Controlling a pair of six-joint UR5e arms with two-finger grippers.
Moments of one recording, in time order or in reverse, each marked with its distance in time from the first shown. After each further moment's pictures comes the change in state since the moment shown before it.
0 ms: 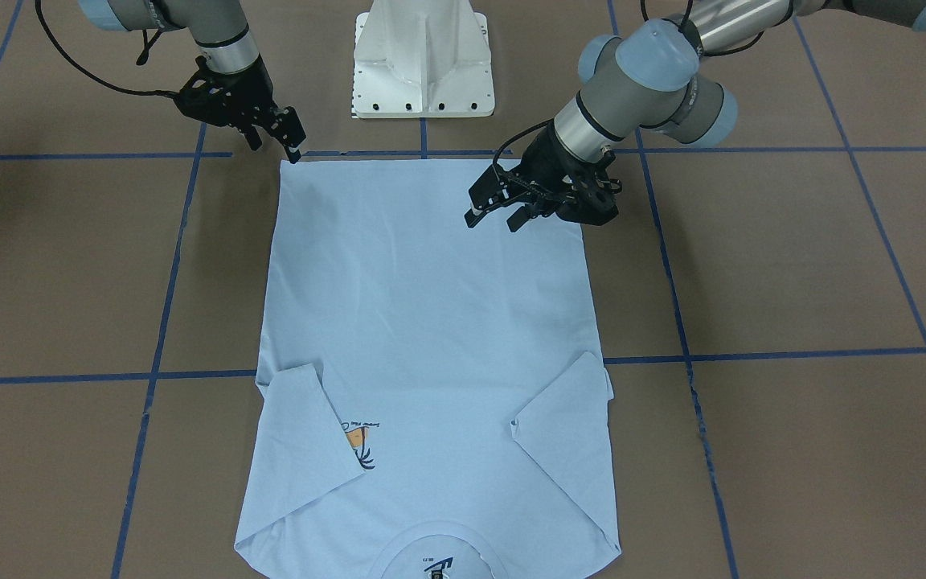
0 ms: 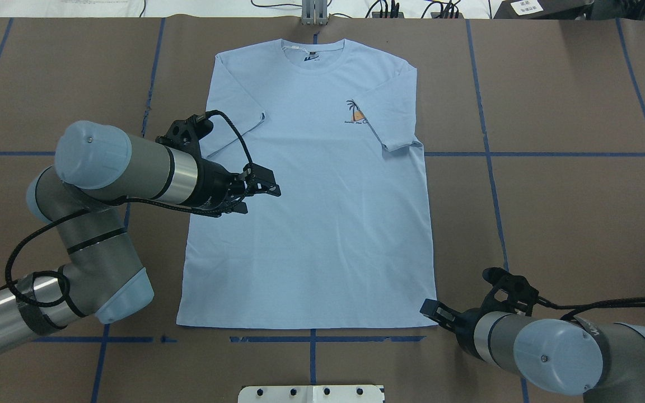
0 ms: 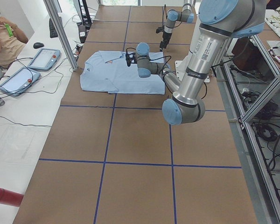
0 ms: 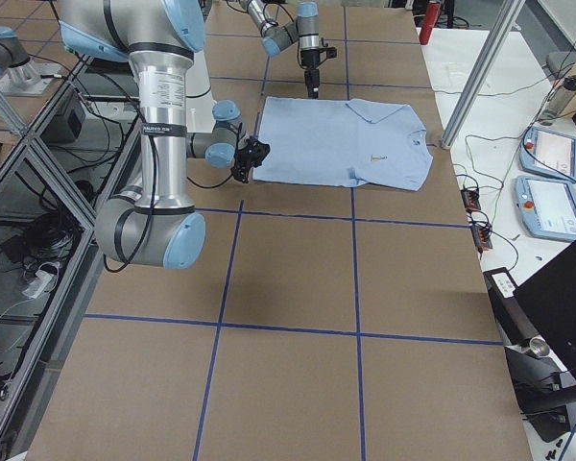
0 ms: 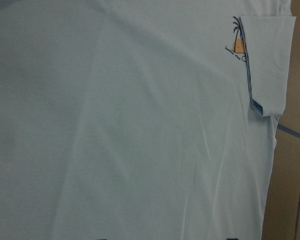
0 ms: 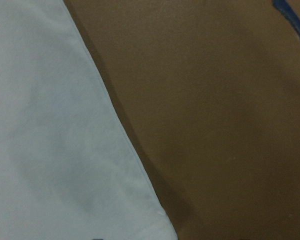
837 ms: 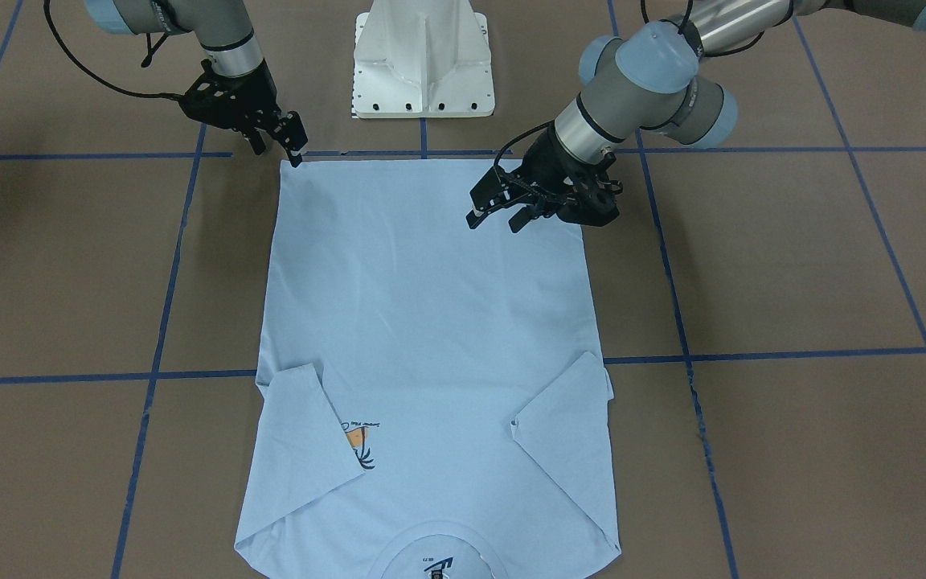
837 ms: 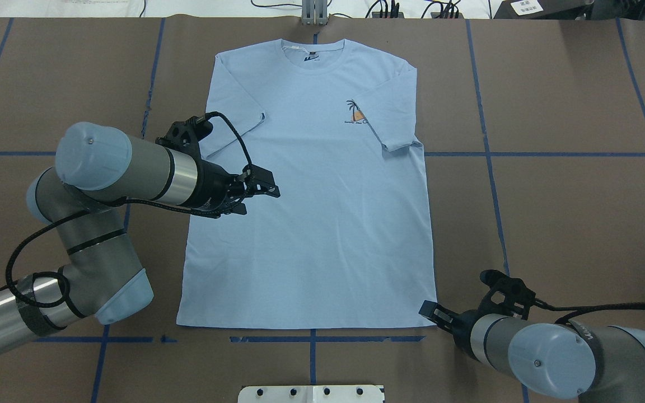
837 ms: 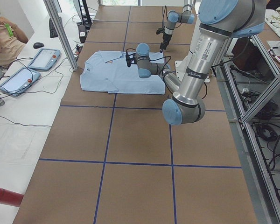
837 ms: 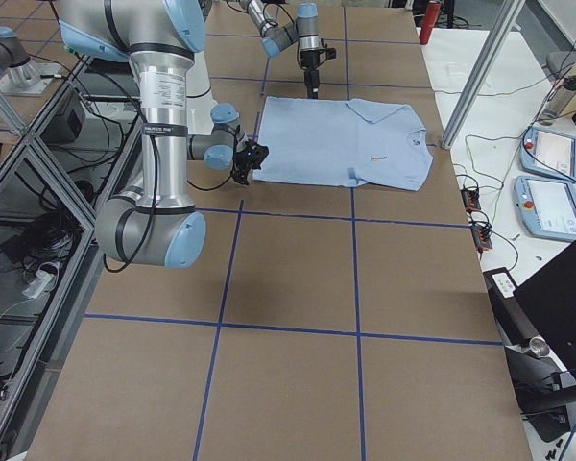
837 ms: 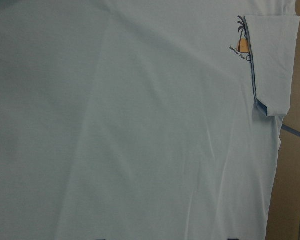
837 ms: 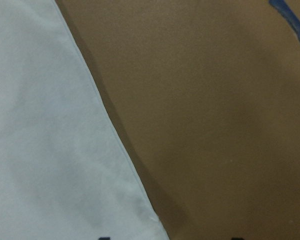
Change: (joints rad) left arm 0.003 0.008 0.004 0.000 0.001 0.001; right arm -0.012 0.021 -0.026 0.001 -0.021 0.000
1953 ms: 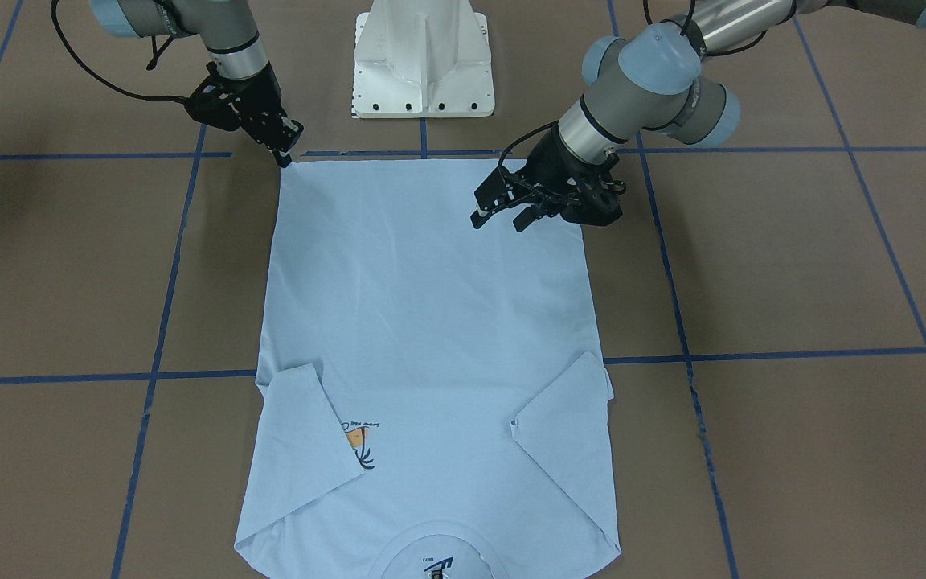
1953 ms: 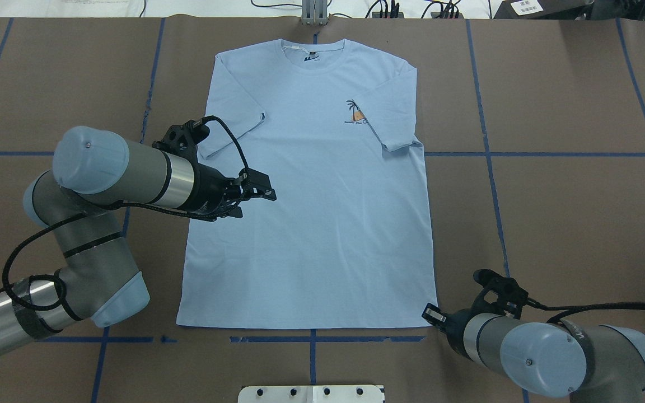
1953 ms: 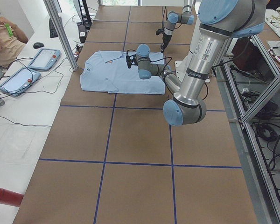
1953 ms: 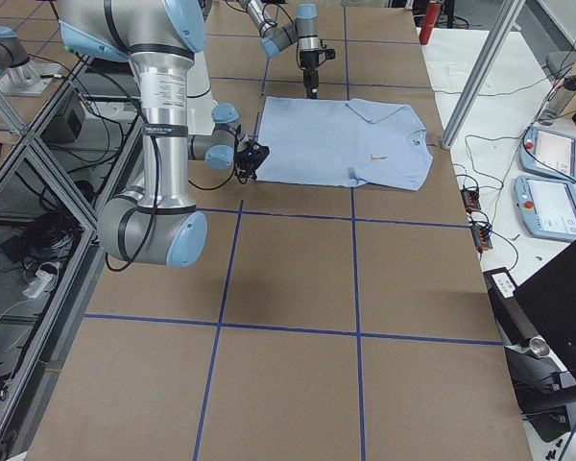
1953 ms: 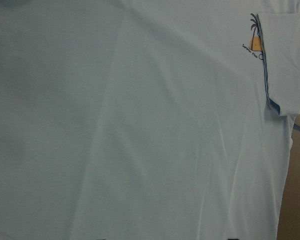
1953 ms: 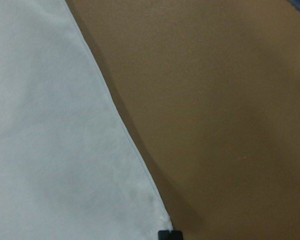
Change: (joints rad) left arm 0.003 0.011 -0.009 -0.001 0.001 -0.001; right arm 0.004 0.015 -0.006 0.001 0.001 0.001
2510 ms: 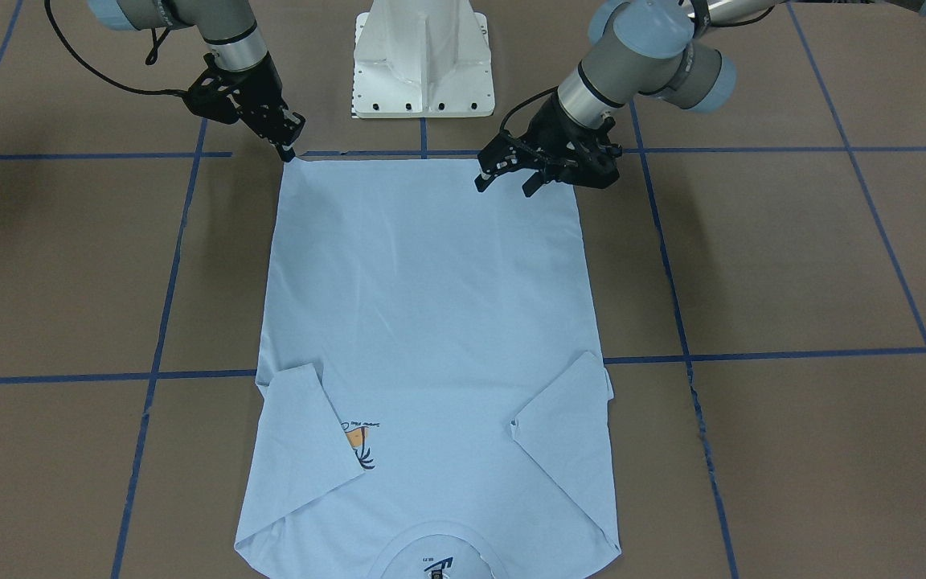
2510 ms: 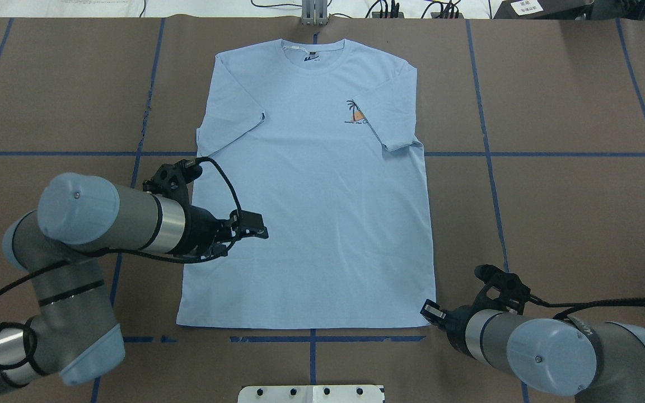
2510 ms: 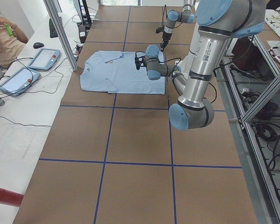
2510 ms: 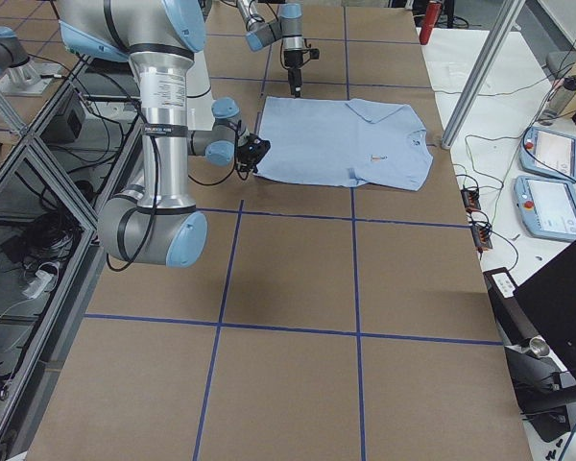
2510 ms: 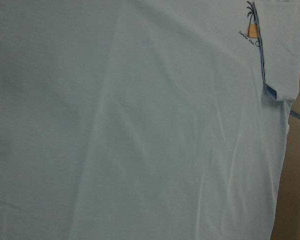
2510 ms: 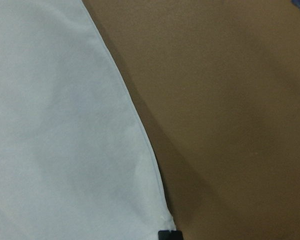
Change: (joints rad) left arm 0.136 0.117 -0.177 0.163 0.097 0.004; right arm 0.012 -0.003 0.037 0.001 0.009 -0.001
